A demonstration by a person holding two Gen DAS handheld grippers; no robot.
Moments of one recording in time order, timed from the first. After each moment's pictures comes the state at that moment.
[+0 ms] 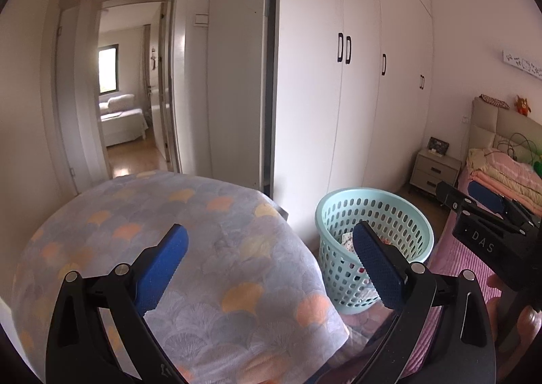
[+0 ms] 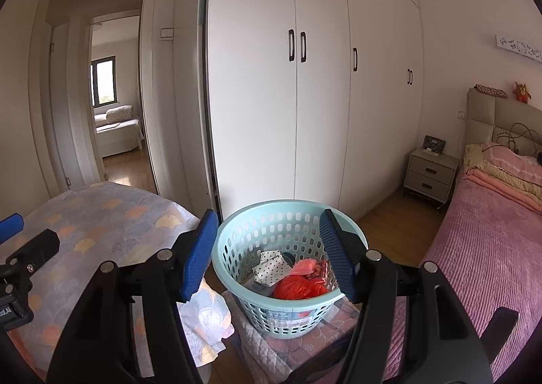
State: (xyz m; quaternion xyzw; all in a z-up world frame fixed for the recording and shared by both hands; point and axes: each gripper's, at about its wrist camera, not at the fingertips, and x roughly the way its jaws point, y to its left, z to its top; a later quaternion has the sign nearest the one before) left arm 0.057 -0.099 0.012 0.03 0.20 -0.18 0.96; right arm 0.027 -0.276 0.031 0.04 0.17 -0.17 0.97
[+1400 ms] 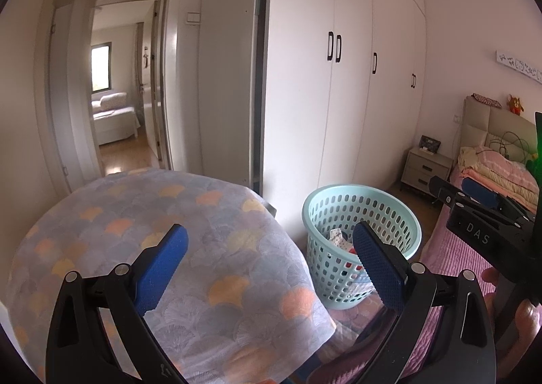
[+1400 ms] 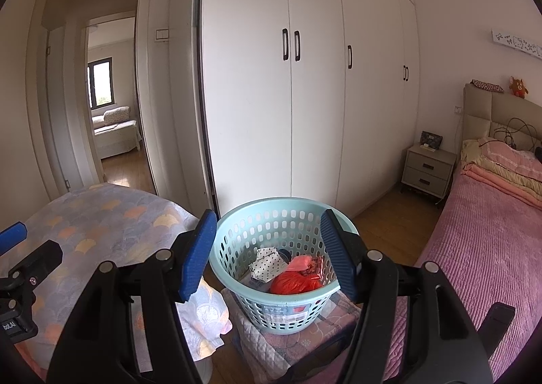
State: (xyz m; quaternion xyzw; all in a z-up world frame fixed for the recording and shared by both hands) left arm 0.050 -0.103 0.009 0.03 0.21 -0.20 0.96; right arm 0.019 -0.278 0.033 0.05 0.18 -0.17 0.97
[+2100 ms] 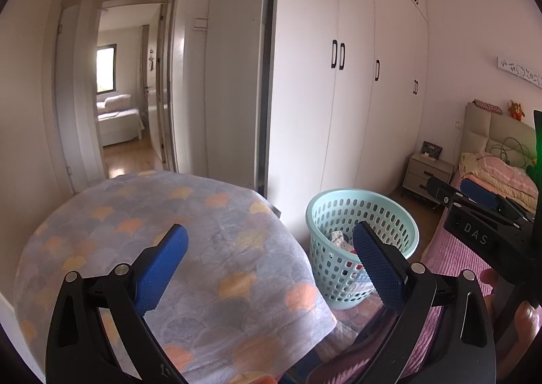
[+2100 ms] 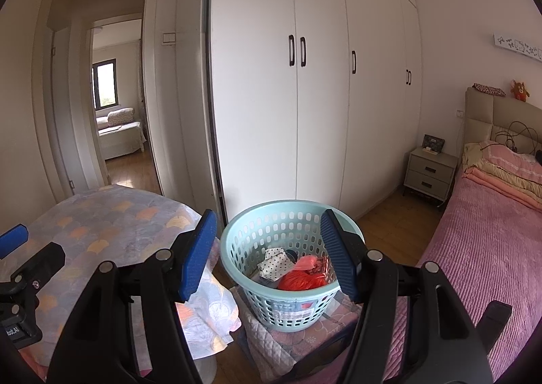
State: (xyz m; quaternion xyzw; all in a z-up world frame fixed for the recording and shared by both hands) left arm 0.029 -0.084 0.023 0.02 0.19 -0.19 0.96; right arm 0.004 -0.261 0.049 0.05 0.17 -0.17 0.97
